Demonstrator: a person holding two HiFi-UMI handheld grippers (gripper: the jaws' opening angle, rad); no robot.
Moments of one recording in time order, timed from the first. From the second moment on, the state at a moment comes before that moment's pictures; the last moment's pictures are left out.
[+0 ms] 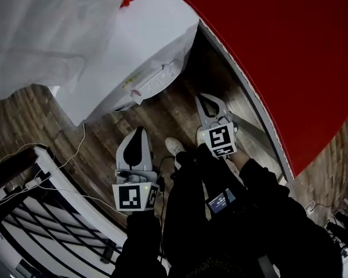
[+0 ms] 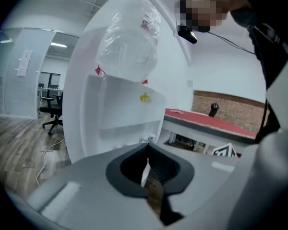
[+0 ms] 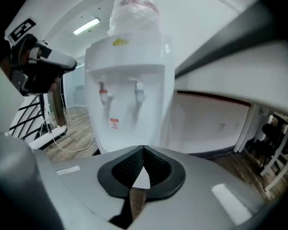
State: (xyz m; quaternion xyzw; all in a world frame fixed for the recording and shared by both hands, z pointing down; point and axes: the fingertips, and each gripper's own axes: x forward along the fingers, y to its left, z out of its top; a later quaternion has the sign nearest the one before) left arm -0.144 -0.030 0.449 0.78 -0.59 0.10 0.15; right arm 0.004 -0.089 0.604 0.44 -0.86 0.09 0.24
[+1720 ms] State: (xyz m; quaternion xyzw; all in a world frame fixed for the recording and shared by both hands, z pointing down) left arm -0.164 -0.031 0.124 0.77 -0.64 -0.02 -0.01; right arm -0.014 -0.050 0.118 0.50 -0.87 -0.03 0.00
